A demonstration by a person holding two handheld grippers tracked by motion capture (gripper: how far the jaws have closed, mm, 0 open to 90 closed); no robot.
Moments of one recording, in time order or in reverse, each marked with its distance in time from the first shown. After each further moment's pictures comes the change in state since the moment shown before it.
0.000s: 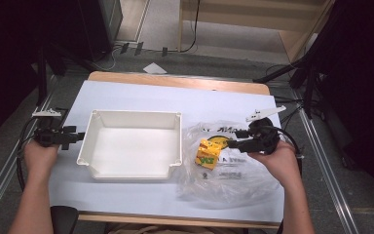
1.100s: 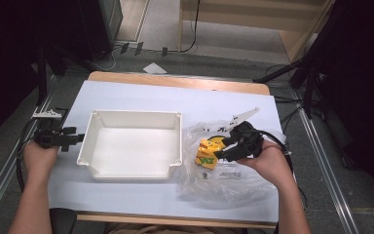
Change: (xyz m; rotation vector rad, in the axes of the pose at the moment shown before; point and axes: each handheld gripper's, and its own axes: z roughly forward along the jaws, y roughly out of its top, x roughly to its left) left arm -0.004 -0.002 -0.002 0.013 0.007 0.018; right arm 0.036 0.018 0.019 0.165 0.061 -0.137
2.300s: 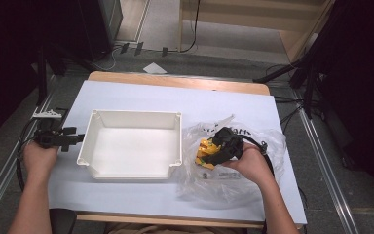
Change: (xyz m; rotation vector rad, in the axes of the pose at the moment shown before) left arm 0.000 0.000 0.000 0.001 0.000 0.001; right arm -0.001 0.004 0.063 0.075 0.010 -0.044
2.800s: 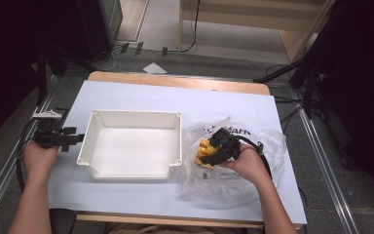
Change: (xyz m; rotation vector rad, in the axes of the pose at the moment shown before) left arm 0.000 0.000 0.000 -0.001 0.000 0.000; right arm -0.001 0.000 0.013 0.007 0.027 -0.013
